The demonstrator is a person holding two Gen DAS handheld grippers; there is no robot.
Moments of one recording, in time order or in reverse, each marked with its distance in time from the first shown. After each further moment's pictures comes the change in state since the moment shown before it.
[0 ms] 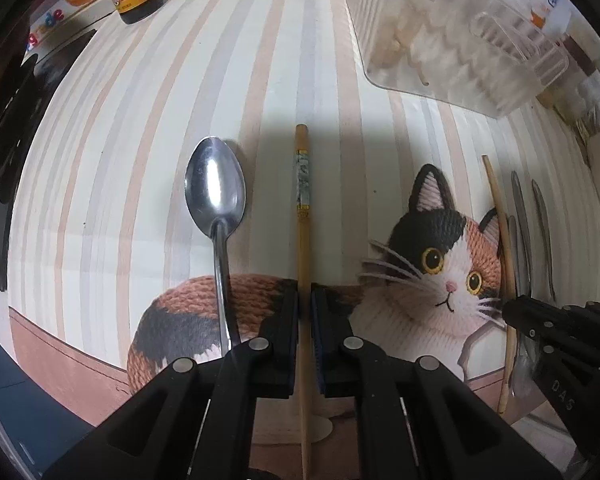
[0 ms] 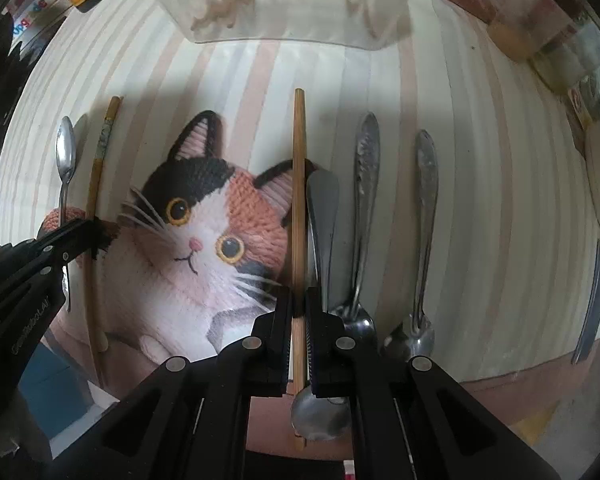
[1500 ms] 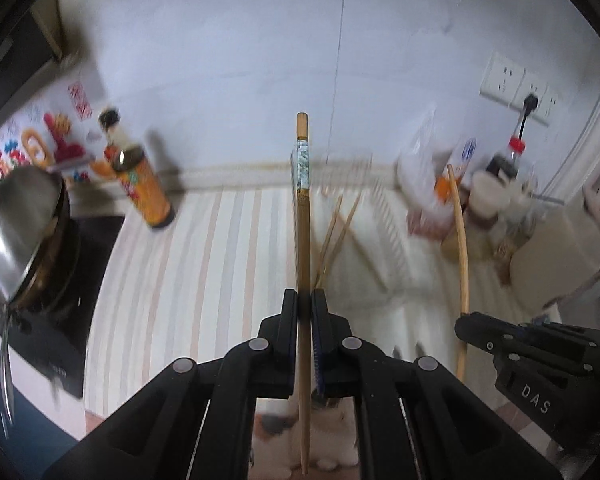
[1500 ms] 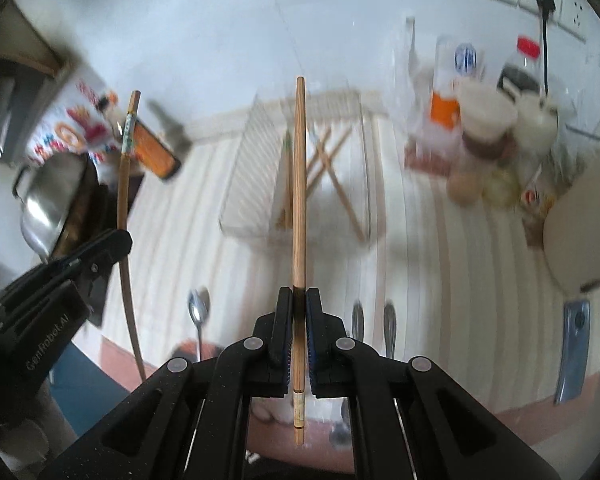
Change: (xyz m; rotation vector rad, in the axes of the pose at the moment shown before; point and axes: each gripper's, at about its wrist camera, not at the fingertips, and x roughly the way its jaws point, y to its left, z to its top) left arm -0.213 -0.070 0.087 0.072 -0.445 -0.019; right arm -0.206 -0.056 0.042 0.087 -0.478 0.247
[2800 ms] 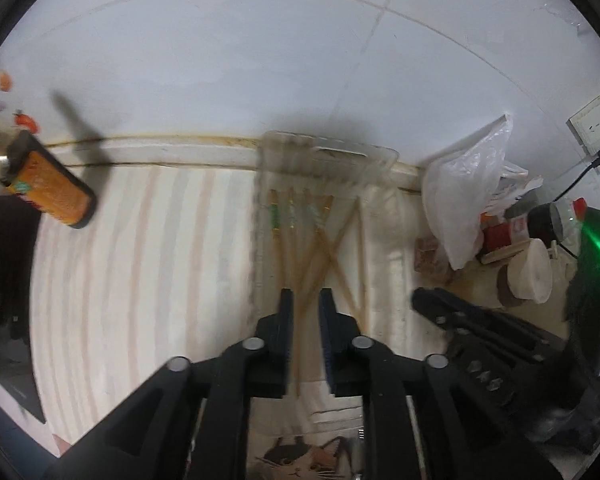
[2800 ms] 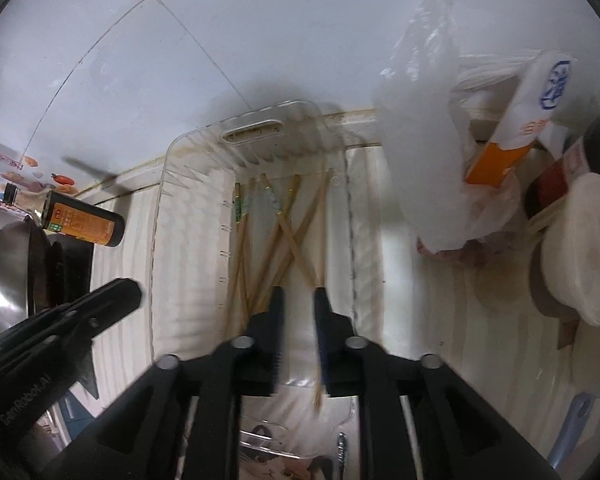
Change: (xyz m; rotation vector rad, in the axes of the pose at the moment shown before) left arm 0.154 0.013 0.105 -0.124 0.309 -0.089; right arm 0.144 -0.042 0.146 0.093 0.180 -0.014
